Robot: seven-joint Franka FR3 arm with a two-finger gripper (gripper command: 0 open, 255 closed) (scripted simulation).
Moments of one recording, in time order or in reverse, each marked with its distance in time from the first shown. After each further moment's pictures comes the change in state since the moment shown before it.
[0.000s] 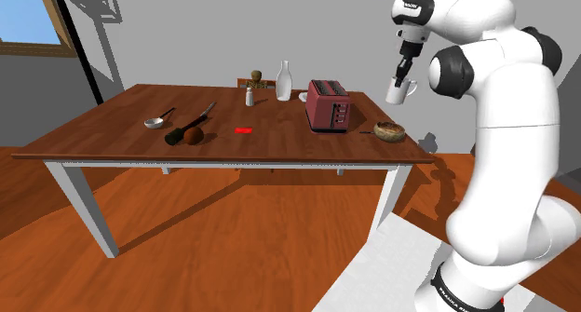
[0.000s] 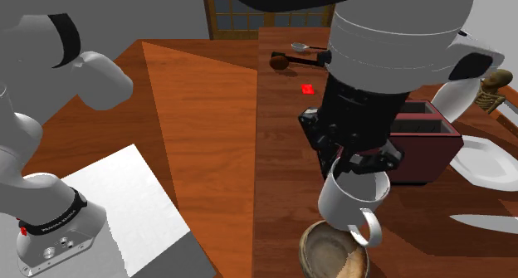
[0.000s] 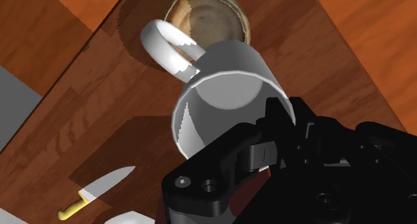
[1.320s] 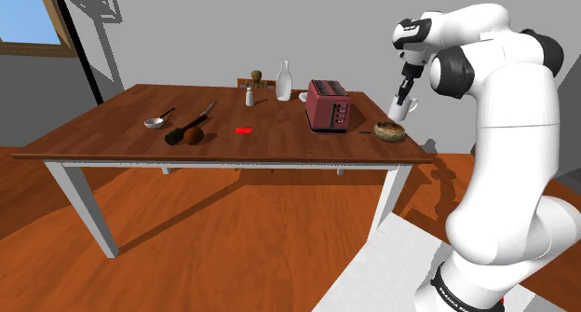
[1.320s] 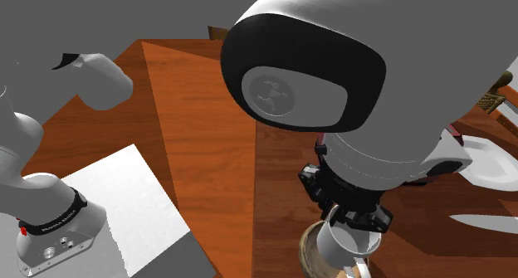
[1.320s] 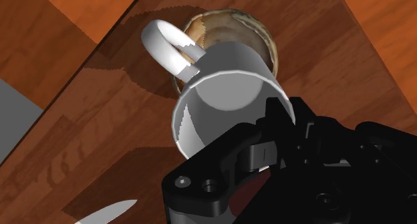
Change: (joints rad) arm -0.012 0.002 -0.008 -0.213 0.009 0.203 -0.080
